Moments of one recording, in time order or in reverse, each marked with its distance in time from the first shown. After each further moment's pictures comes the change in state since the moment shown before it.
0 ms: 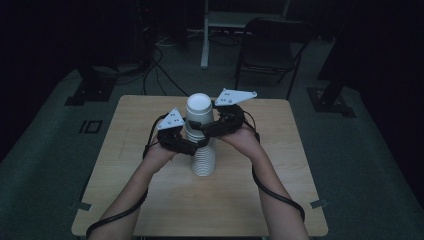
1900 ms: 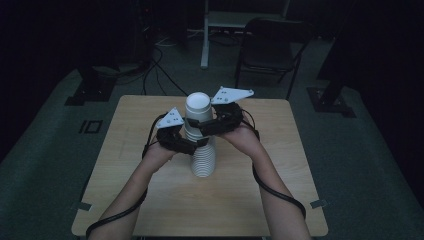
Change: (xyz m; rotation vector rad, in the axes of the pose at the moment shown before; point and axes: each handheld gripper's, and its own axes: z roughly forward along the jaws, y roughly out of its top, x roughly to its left) left arm 0.003 0.000 -0.001 0.008 -0.004 -0.020; right arm 0.005 0.010 0.001 0.027 -0.053 -0.036
